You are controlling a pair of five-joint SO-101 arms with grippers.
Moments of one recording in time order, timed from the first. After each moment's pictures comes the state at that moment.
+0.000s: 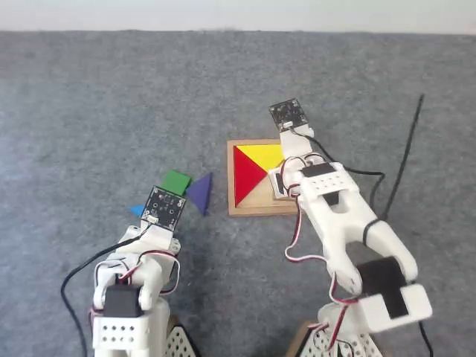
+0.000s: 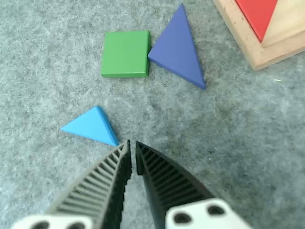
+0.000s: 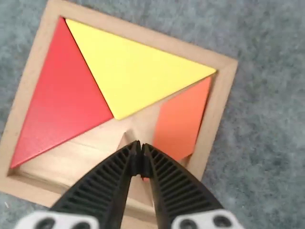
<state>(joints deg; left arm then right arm) -5.3 -103.1 96.7 72.6 -13.2 -19.4 -0.9 38.9 33.1 4.9</state>
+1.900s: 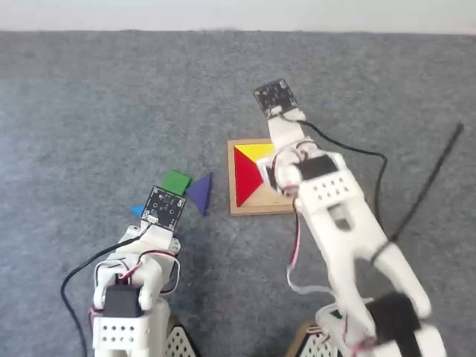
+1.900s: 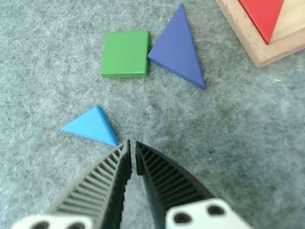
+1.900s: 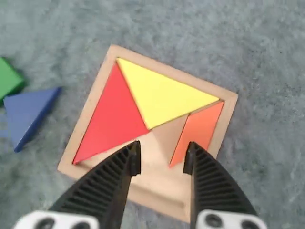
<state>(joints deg) -5.3 -103.1 96.7 72.6 -13.2 -24.2 -15.5 33.2 47.5 4.9</state>
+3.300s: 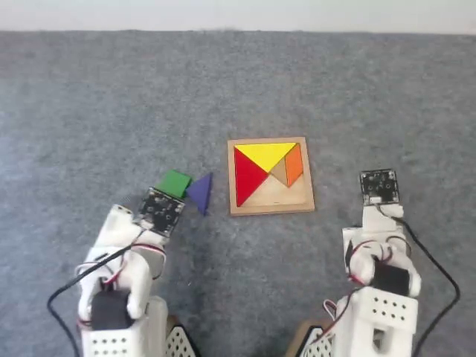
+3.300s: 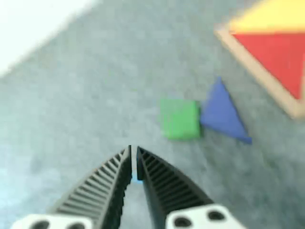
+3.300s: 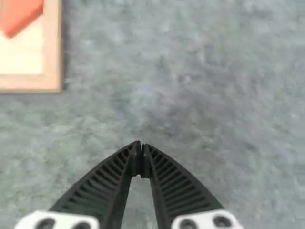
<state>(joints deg) -9.4 -102.1 84.6 66.6 -27.5 9.7 -75.3 84.1 54.6 17.1</state>
